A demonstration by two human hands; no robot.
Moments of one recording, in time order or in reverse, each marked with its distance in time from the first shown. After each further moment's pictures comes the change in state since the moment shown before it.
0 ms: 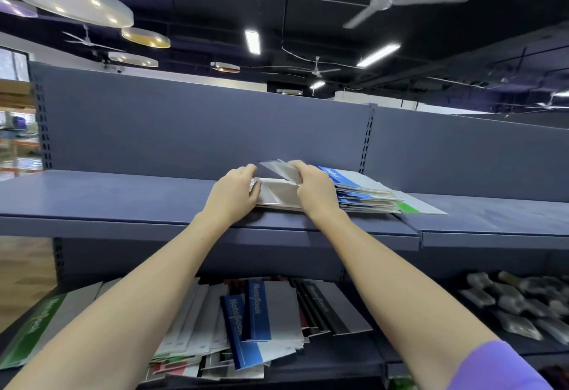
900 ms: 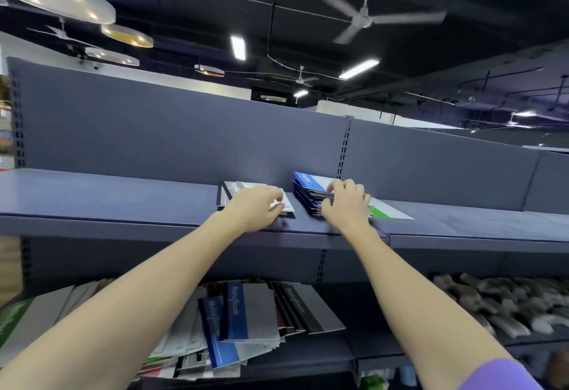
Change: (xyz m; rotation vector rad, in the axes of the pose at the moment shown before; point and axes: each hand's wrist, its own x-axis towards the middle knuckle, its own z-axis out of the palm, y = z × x) left_hand -0.005 0.072 0.002 0.013 -0.296 0.181; right_hand -0.032 0.085 -0.049 -0.313 0.048 0.181
